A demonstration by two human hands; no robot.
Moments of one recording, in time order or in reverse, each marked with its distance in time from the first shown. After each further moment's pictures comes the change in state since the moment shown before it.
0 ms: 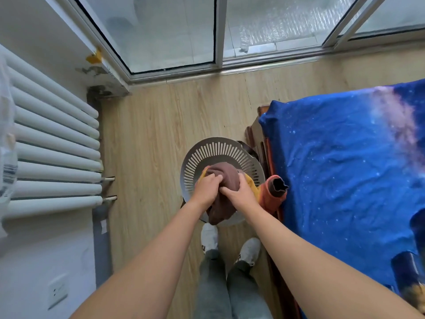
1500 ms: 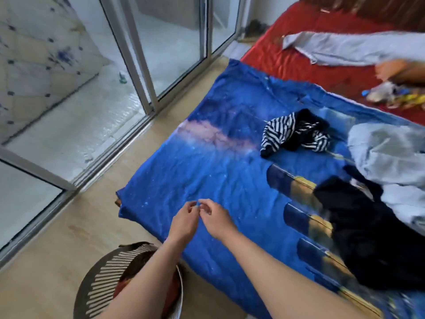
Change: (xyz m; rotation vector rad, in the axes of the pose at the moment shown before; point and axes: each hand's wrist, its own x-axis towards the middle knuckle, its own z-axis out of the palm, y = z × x) left_hand -0.005 0.166 0.275 0.665 -0.264 0.497; right_hand -0.049 0.064 -0.266 0.303 0.548 -0.037
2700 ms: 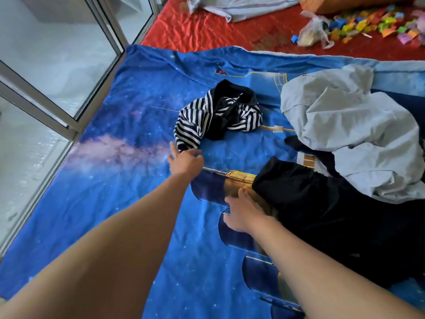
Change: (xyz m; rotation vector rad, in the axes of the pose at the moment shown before) left_hand 0.199 0.228 0.311 0.516 0.000 0.178; right_hand 0.081 0.252 -0.285 -0.520 -0.016 0.261
